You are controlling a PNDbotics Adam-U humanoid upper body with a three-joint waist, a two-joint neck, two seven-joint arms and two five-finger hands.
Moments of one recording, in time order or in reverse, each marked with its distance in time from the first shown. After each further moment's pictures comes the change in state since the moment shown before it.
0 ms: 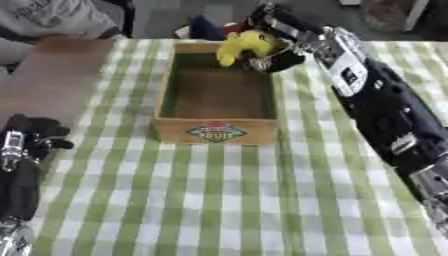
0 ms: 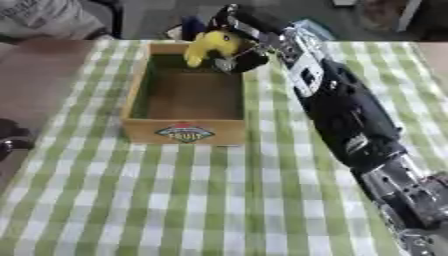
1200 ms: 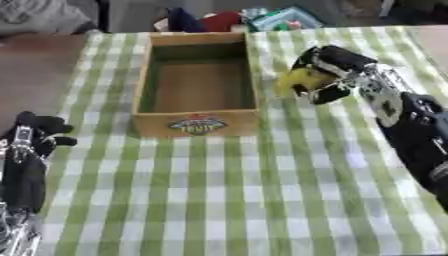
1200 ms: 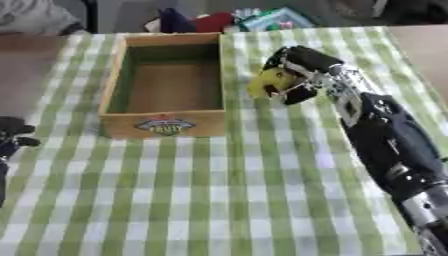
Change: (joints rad) left arm 0.082 0.028 0.056 0.017 -0.020 -0.016 0.059; right arm 0.126 -0.075 -0.030 0.024 0.155 -0.004 -0.130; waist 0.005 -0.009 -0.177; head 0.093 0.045
